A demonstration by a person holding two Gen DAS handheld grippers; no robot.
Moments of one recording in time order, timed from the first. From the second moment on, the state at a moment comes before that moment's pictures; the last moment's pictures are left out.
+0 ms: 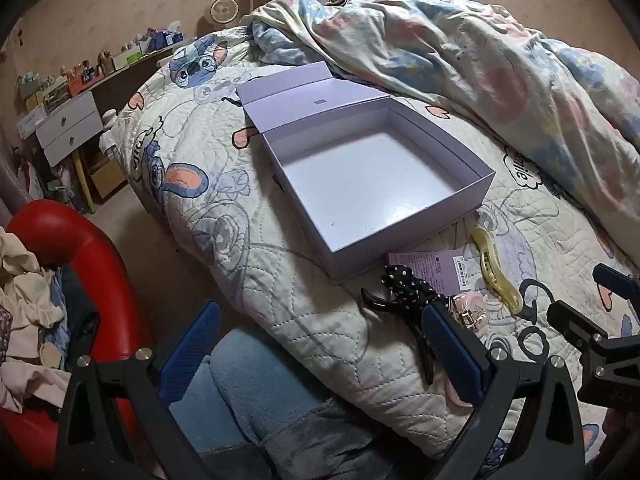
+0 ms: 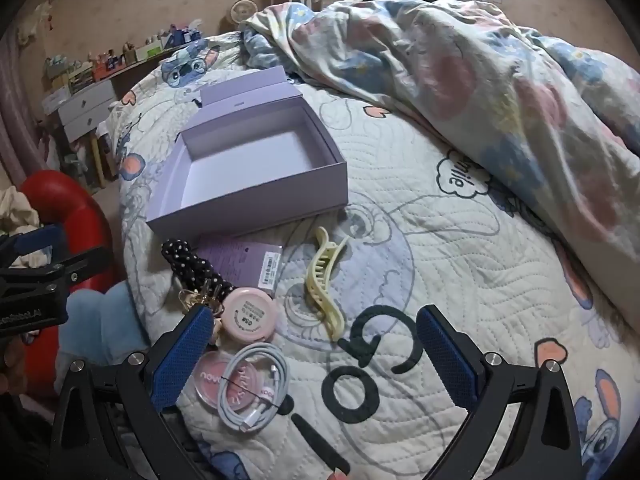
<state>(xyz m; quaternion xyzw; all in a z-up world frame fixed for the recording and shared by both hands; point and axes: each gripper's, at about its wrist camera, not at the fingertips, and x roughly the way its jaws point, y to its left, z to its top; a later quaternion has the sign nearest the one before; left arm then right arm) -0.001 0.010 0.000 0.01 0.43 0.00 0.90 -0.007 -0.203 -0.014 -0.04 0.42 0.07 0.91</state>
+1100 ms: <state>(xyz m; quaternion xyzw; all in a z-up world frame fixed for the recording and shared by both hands) -0.005 0.009 0.011 0.01 0.42 -0.02 0.91 -0.008 -0.199 -0.004 -0.04 0.41 0.08 0.91</state>
